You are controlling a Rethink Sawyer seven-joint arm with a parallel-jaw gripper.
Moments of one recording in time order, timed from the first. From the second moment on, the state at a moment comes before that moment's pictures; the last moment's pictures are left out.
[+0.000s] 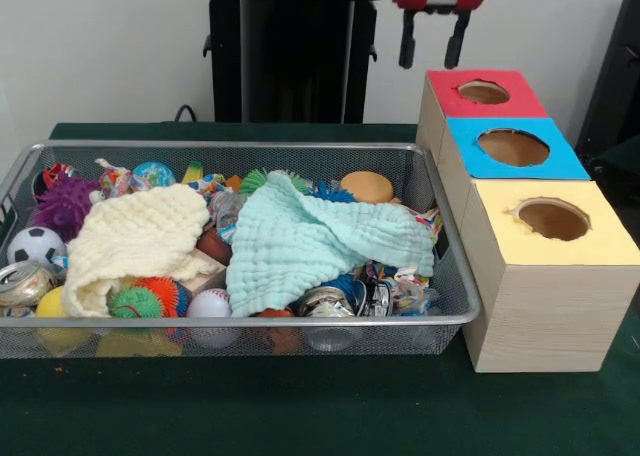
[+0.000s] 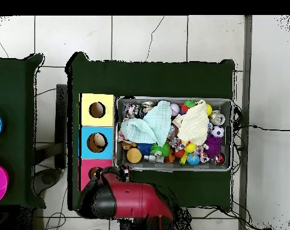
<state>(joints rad) -0.05 -0.95 -0.03 2.14 -0.04 0.30 1.57</state>
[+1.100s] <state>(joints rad) -0.14 -0.64 -0.03 1.96 -0.09 0.08 1.57</state>
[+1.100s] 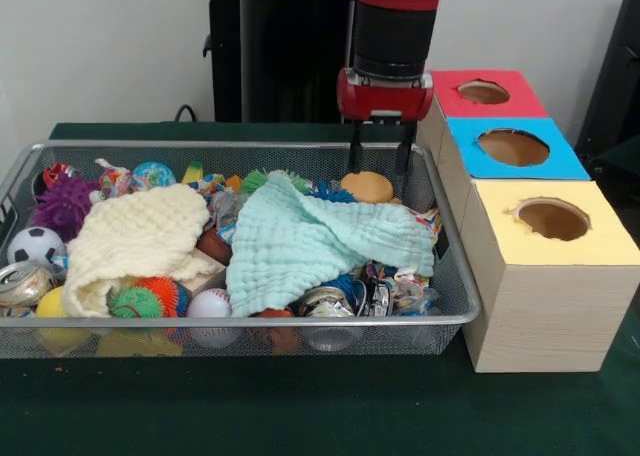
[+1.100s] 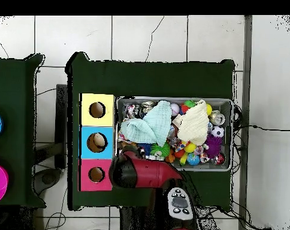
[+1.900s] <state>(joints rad) -0.13 -0.55 -0.03 1.75 -0.08 0.04 1.57</state>
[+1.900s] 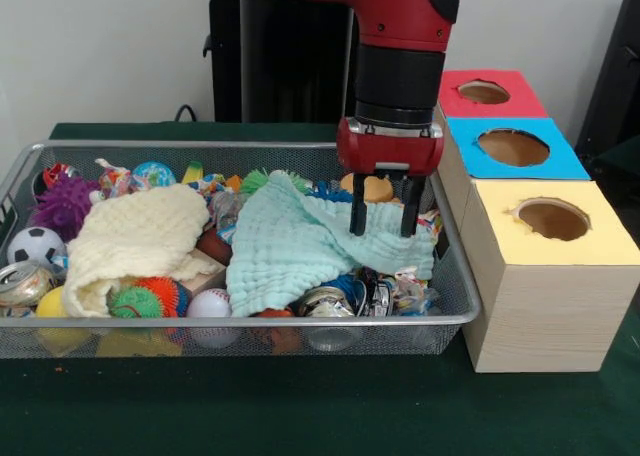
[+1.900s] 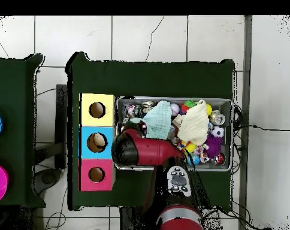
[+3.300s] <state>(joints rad) -0.07 -0.42 -0.05 1.53 0.11 0.03 1.57</state>
